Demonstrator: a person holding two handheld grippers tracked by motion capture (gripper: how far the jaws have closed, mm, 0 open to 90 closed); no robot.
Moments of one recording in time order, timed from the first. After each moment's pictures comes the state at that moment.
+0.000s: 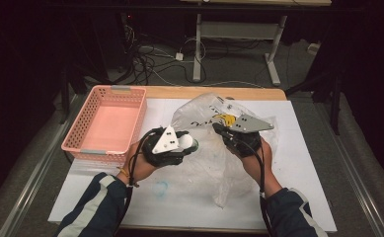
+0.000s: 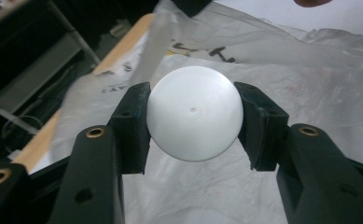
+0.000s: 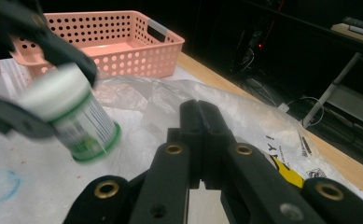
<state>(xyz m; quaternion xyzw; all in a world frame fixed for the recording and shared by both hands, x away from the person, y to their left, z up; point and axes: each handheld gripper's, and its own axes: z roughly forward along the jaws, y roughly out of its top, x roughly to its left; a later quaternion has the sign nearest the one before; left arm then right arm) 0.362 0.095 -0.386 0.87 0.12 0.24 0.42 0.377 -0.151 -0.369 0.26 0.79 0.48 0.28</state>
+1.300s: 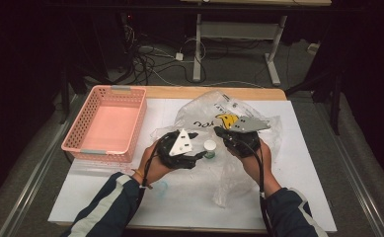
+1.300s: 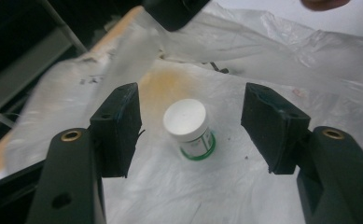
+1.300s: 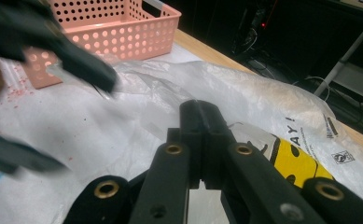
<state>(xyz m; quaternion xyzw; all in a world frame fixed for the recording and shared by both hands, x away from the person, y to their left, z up) 0.359 0.090 -0.398 0.85 0.14 0.25 0.43 0.388 -0.156 -0.387 0.28 0.80 0.46 0.26</state>
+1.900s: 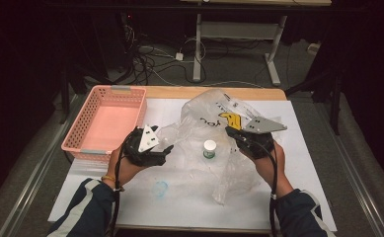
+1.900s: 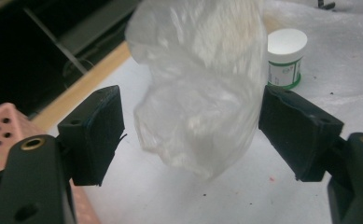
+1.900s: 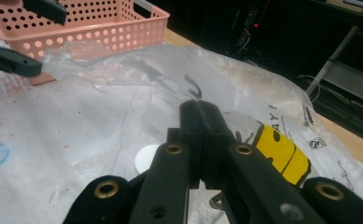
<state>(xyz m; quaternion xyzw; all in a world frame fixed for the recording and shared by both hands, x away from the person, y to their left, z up) 0.368 0.144 -0.408 0.85 0.25 0.28 0.37 0.379 -0.188 -0.376 0.28 0.80 0.46 0.27</state>
